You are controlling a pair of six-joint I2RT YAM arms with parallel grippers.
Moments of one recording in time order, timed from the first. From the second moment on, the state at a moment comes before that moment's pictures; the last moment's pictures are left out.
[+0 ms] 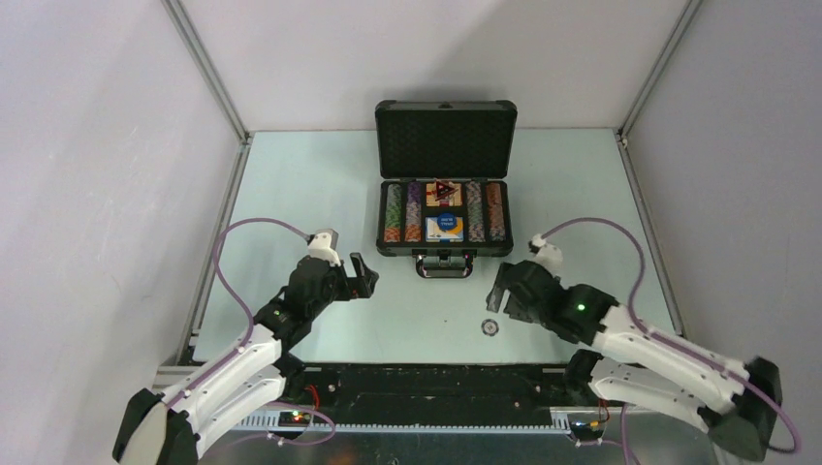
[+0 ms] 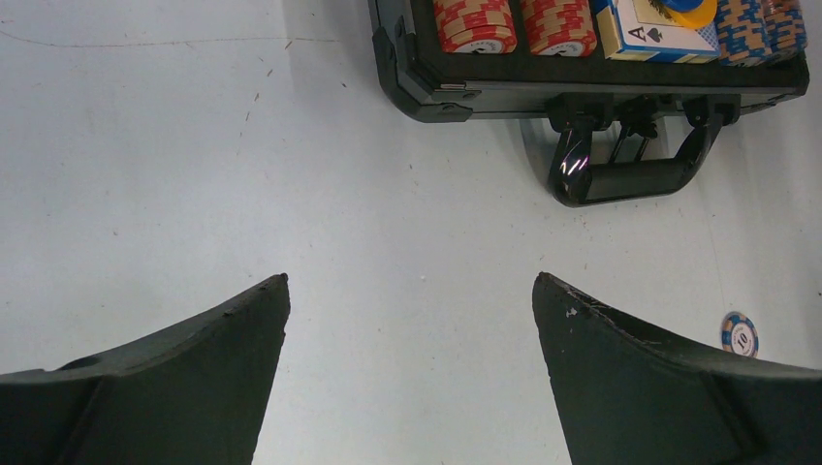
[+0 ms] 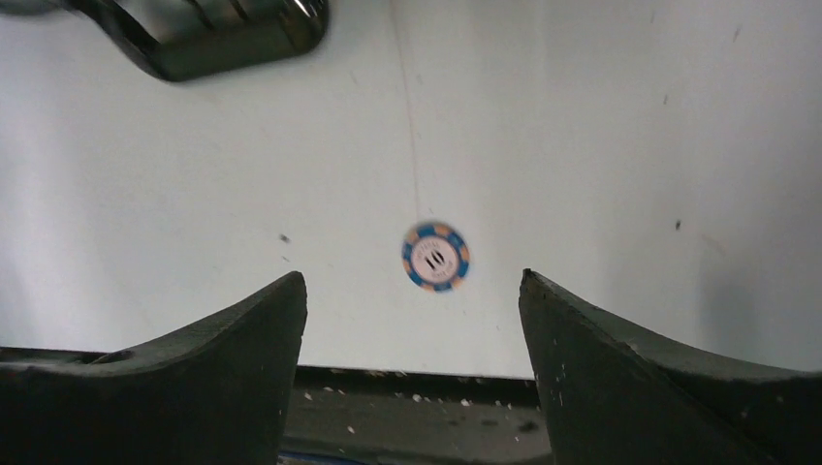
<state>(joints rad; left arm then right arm) -0.53 0.74 0.29 -0.05 -0.10 -0.50 0.90 0.80 0.67 -0.76 0.39 0.99</state>
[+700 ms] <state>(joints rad) -0.53 0.75 0.29 -0.05 -0.10 -0.50 1.02 1.28 0.65 -0.66 0.32 1.18</state>
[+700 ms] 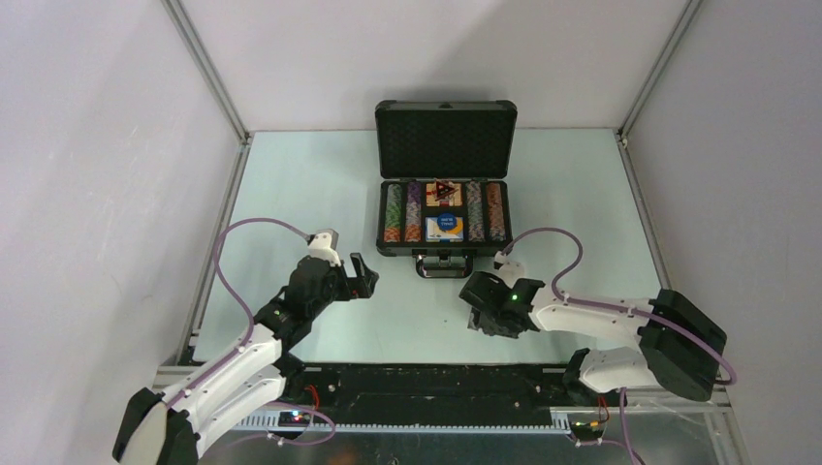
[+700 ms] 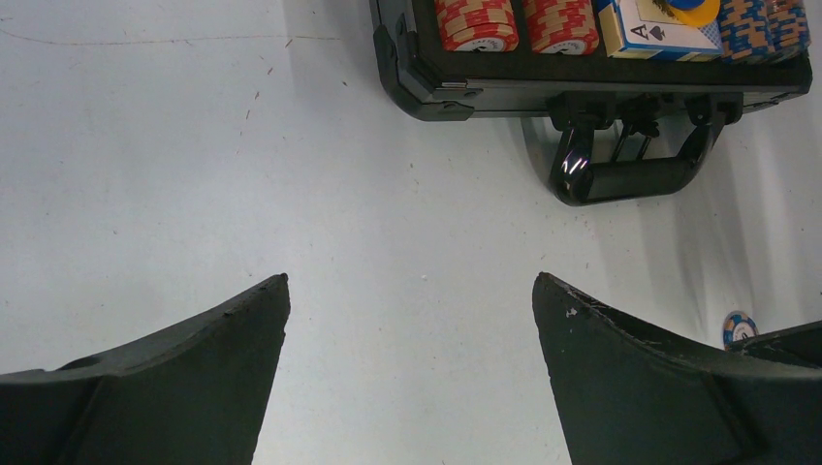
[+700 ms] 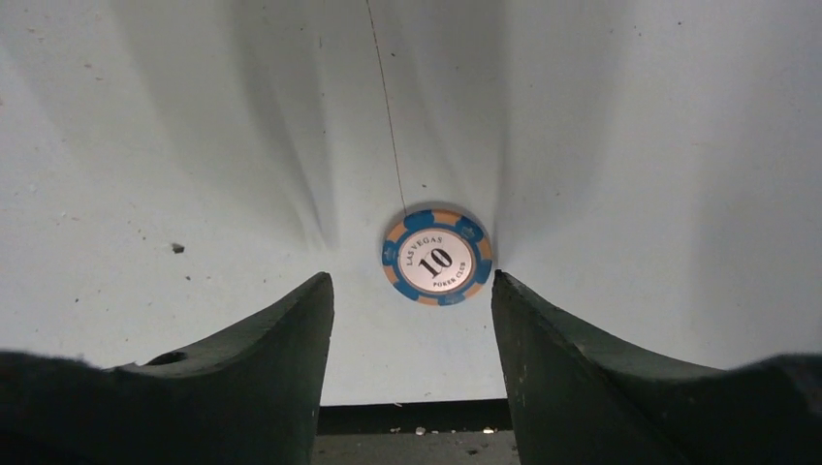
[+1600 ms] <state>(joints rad) -0.53 0.75 0.29 -0.05 -0.10 -0.50 0.99 1.32 0.65 -0.65 0.32 1.17</state>
